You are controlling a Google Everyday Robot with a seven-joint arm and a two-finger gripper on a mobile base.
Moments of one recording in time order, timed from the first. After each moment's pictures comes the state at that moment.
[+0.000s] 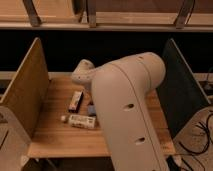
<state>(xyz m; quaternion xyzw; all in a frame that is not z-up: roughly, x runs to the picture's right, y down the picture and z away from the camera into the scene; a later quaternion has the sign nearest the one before) -0.048 0.041 0.907 -0.16 0.19 0.44 0.86</state>
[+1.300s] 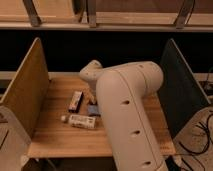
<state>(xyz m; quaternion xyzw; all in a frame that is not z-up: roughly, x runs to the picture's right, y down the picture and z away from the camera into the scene) -0.031 0.068 0.949 -0.24 0.20 0.43 0.85</state>
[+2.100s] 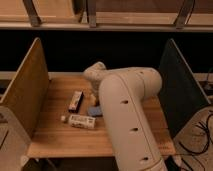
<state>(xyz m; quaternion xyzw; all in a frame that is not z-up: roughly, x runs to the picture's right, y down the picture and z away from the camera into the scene) -0.026 0.075 0.972 -0.28 0.19 0.41 0.85</state>
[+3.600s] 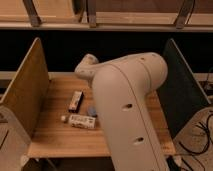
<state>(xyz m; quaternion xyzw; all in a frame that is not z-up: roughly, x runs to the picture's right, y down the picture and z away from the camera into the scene) -0.021 0.009 0.890 -0.13 0.21 0.43 0.87</state>
